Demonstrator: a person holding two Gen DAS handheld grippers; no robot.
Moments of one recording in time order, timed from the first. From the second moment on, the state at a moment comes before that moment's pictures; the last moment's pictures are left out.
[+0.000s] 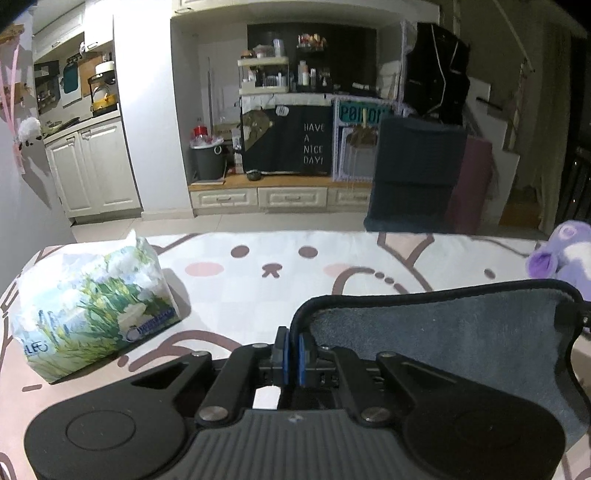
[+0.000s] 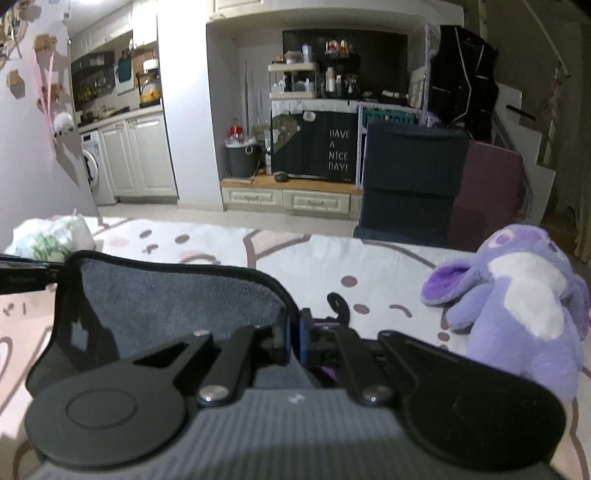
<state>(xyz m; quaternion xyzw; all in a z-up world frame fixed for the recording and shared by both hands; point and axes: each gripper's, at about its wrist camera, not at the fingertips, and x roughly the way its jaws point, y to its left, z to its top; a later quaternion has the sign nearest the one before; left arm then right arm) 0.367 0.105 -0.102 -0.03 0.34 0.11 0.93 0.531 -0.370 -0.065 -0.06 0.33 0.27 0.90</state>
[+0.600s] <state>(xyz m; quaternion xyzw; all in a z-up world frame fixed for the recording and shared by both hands) 0.396 0.109 -0.135 0.00 0.38 0.11 0.92 0.572 -0.349 -0.110 -0.08 0.38 0.24 0.89</state>
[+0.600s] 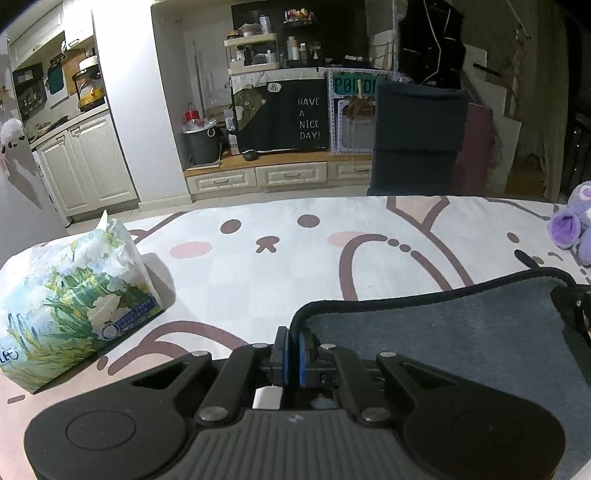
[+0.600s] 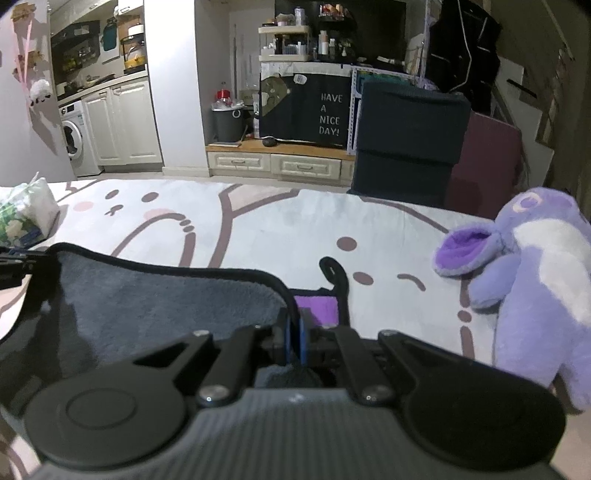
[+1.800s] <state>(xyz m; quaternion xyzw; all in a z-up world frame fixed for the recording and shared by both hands) 0.373 0.109 -0.107 -0.03 0.39 0.12 0.91 0.574 -0.374 -0.090 -0.05 0.38 0.21 0.90</state>
